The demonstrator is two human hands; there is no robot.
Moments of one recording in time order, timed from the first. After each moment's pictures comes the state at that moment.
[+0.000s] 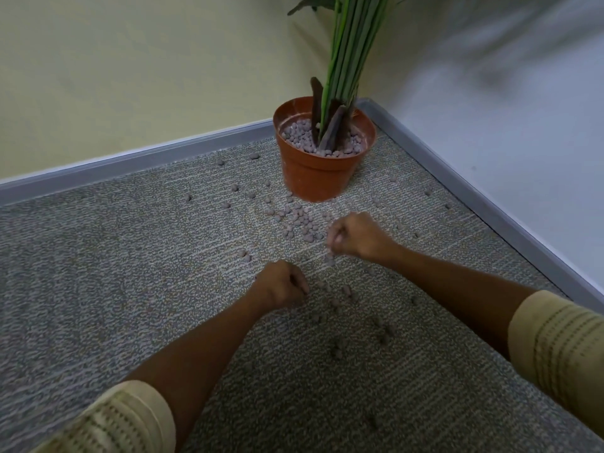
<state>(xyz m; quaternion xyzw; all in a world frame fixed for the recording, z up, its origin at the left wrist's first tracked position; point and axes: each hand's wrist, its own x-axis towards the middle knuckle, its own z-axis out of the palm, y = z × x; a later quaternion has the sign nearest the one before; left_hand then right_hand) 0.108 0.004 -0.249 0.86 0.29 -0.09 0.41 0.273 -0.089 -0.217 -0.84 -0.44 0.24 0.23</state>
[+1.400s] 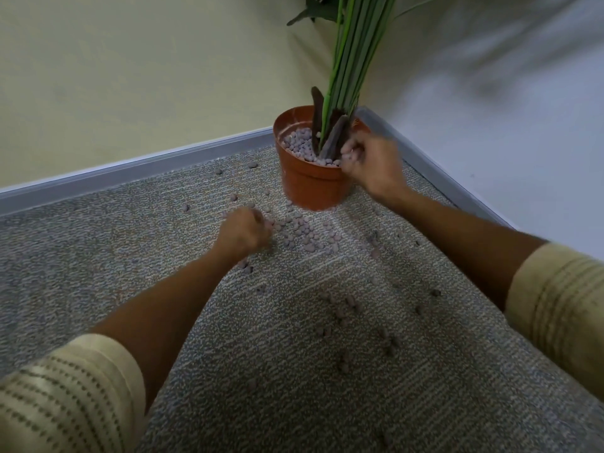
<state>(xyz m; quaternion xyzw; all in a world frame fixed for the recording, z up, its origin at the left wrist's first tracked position) 0.129 0.084 -0.205 0.85 0.39 0.02 0.35 0.314 -0.038 -0.142 -0.85 -0.41 -0.02 0.34</state>
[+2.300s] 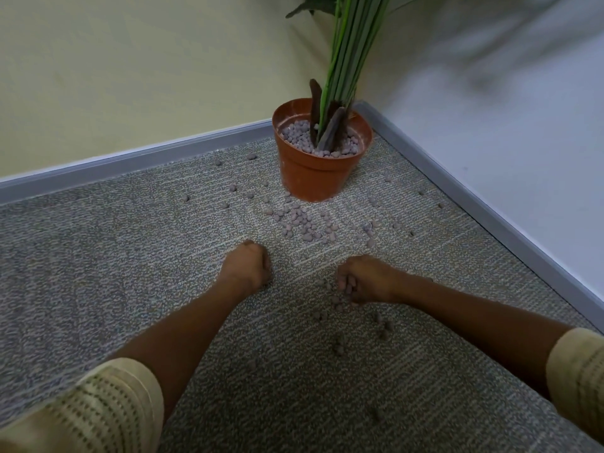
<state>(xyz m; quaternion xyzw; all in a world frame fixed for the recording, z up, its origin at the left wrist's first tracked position) 0.093 0.050 -0.255 0.92 0.32 -0.05 0.23 0.257 -0.135 -0.243 -0.78 -0.55 0.29 -0.01</state>
